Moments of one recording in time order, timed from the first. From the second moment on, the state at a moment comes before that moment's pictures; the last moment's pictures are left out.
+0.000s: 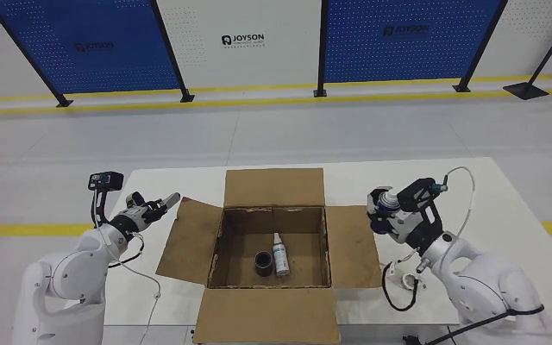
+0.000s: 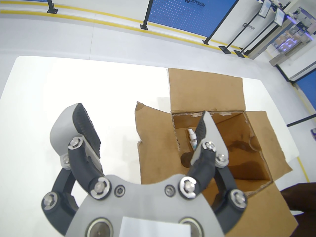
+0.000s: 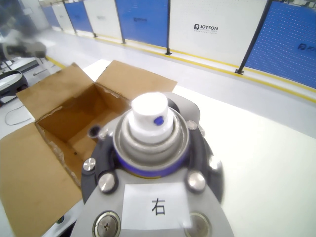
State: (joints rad) left arm 1.52 -1.09 -1.96 -1.97 0.64 -0.07 -0.87; right arm -1.37 -1.20 1.44 -2.01 -0.89 -0.35 0.54
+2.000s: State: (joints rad) left arm 1.52 -1.09 -1.96 -1.97 0.64 -0.07 -0.87; right arm -1.01 -1.36 0.80 -1.47 -0.87 -0.01 0.67
